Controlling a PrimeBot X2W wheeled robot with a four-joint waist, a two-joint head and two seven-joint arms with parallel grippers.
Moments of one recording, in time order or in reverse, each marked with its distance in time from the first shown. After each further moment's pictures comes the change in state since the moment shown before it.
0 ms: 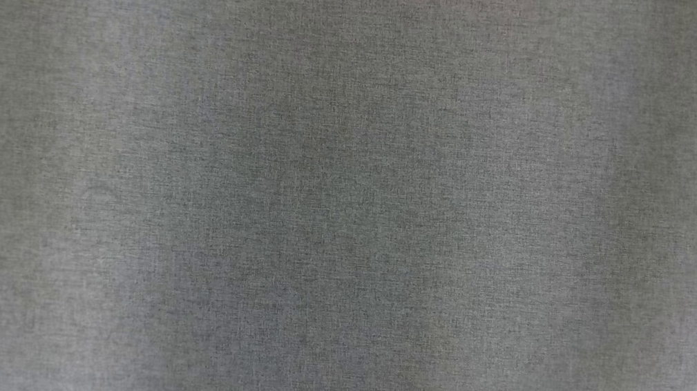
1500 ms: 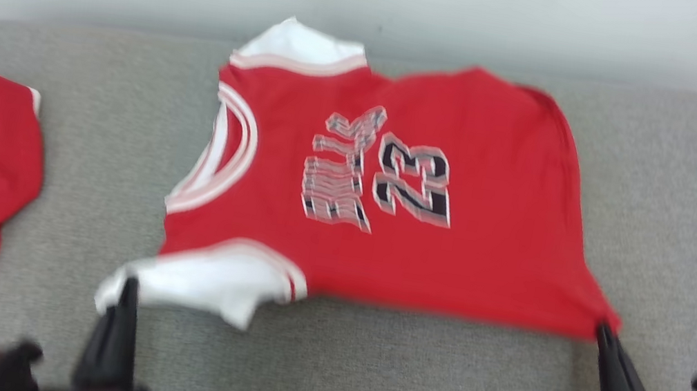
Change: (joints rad) left arm 2.083 -0.034 0.416 -1.130 -0.013 0.262 -0.059; right arm 1.585 -0.015 -0.057 -0.554 0.276 0.000 -0.091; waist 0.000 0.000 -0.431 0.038
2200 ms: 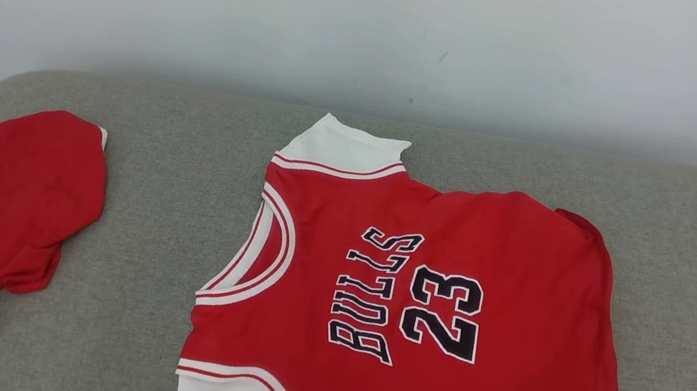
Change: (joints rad) left arm 0.264 -0.142 0.081 0.157 0.107 -0.166 0.000; right arm 0.489 0.076 -0.260 -0.164 -0.151 0.000 0.074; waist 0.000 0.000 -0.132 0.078
